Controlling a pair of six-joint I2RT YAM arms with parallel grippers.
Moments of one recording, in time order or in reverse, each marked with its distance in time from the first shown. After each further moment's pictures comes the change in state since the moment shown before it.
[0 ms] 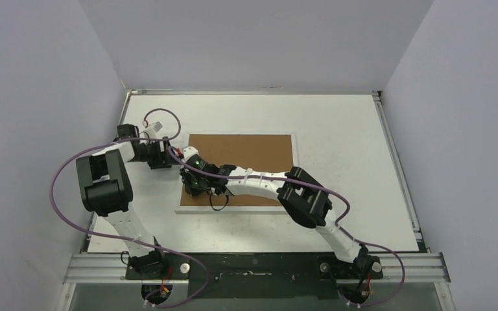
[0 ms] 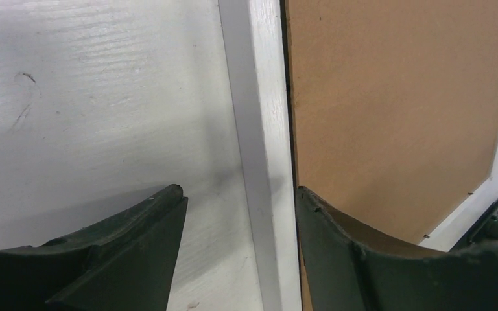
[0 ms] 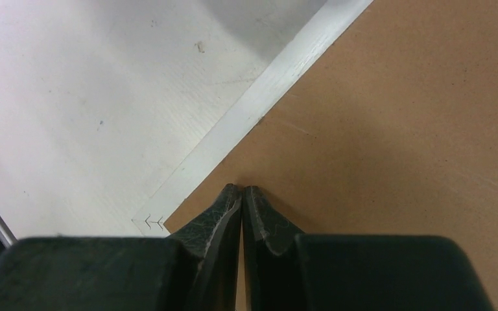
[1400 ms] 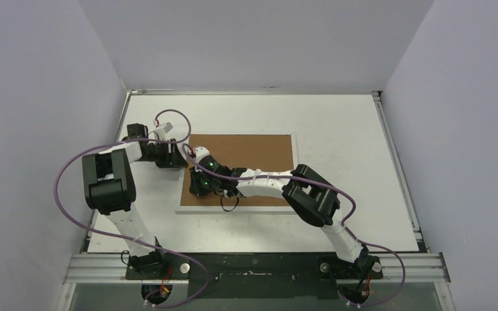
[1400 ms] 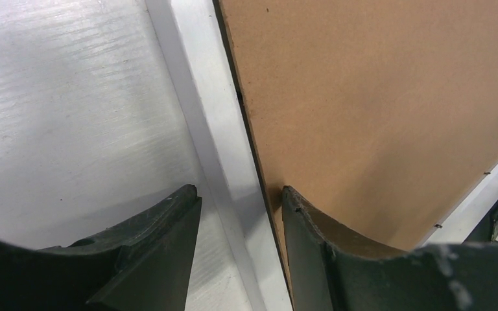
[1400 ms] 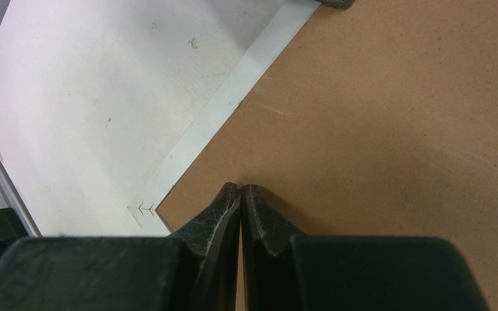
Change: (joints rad) left arm -0.071 0.014 -0.015 0.029 0.018 0.048; right arm -0.052 -0.067 -0.217 0.223 -0.074 0.071
